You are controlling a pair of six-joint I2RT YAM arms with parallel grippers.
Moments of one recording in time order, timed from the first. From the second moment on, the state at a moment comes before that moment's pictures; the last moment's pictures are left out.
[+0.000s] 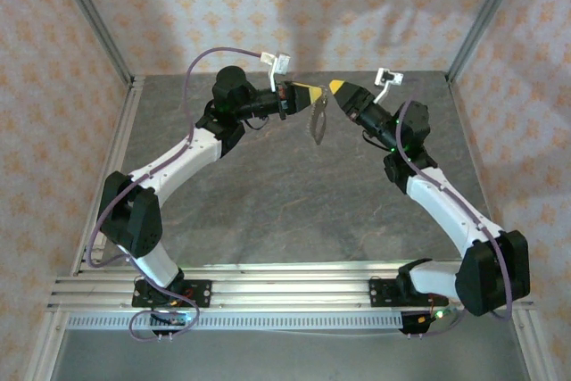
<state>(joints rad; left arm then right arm) -0.46 1.67 1.37 0.41 0.81 -0.68 0.33 1.24 0.91 0.55 -0.49 1.04</state>
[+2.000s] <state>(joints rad) -0.34 1.87 1.82 -0.11 1.01 -0.43 0.25 1.47 1.16 0.37 -0.88 0.98</state>
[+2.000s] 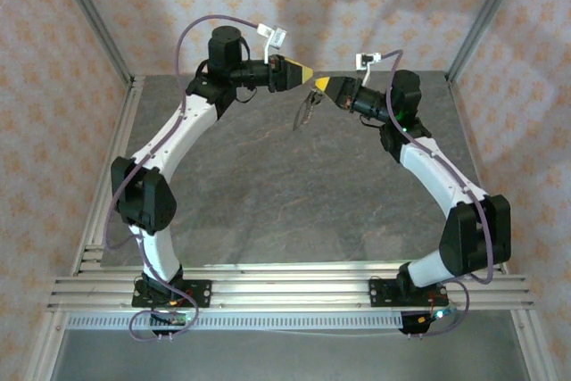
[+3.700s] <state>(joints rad) -0.35 1.96 1.92 -0.30 1.14 -0.34 0.23 1.52 1.18 0.37 -0.91 0.97</state>
